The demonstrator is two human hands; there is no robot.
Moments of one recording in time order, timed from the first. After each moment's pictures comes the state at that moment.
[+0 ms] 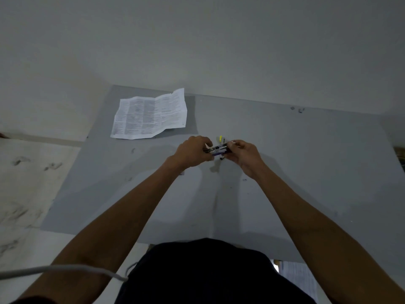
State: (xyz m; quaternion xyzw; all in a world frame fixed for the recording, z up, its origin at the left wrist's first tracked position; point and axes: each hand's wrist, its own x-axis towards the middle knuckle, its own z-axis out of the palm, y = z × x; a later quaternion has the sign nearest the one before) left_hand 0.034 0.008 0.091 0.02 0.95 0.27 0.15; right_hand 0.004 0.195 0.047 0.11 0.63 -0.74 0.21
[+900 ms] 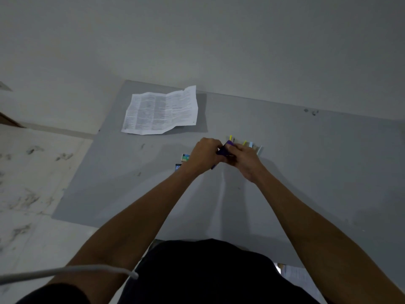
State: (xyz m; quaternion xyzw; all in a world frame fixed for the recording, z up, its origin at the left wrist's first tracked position) left_hand 0.039 0.021 0.070 0.00 0.95 0.31 0.06; right_hand 0.012 0.170 0.042 0.10 0.61 -0.74 0.28
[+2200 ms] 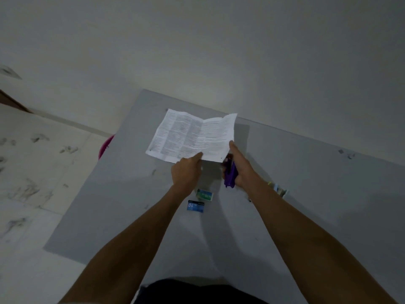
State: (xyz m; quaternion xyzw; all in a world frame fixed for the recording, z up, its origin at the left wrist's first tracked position) left_hand -0.017 -0.088 0.001 -0.20 0.95 0.22 -0.05; right_hand -0.104 0.054 0.019 0.29 0.60 -0.66 0.35
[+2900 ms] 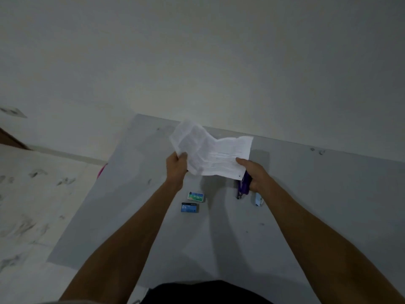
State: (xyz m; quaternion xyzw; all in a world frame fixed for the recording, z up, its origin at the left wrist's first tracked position) left_hand -0.010 -0.073 0.064 -0.32 0.60 0.72 -0.11; right_hand -0.071 0.140 0.076 0.23 0.59 -0.71 0.30
